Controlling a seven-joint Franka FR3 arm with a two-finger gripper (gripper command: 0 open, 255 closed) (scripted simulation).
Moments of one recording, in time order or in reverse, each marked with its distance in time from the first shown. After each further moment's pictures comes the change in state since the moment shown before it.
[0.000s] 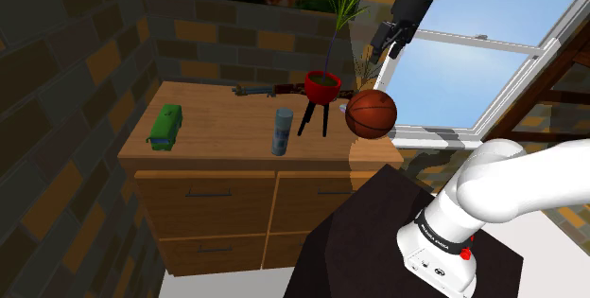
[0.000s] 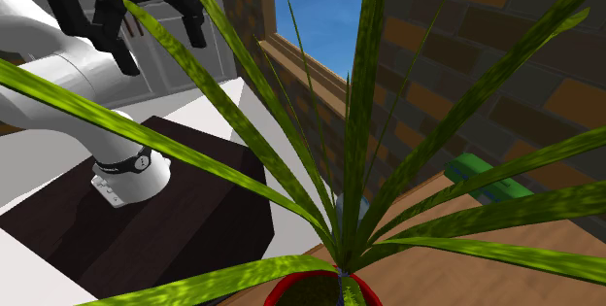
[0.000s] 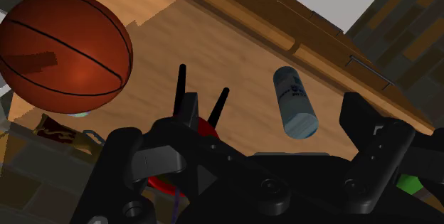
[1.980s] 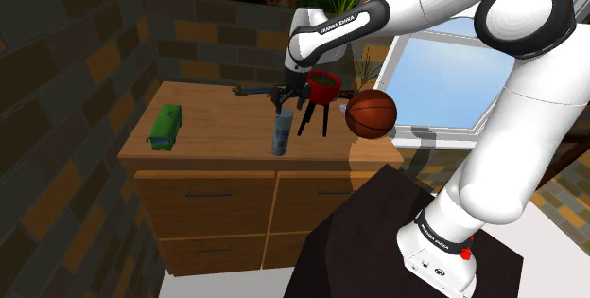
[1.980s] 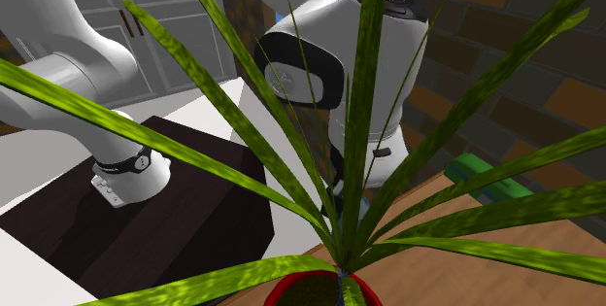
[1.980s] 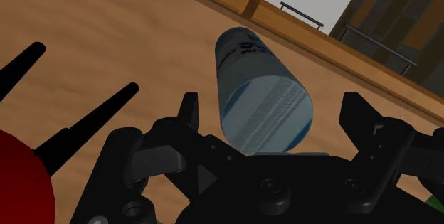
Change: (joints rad) arm 0.060 0.935 0.056 0.258 0.147 0.538 0.127
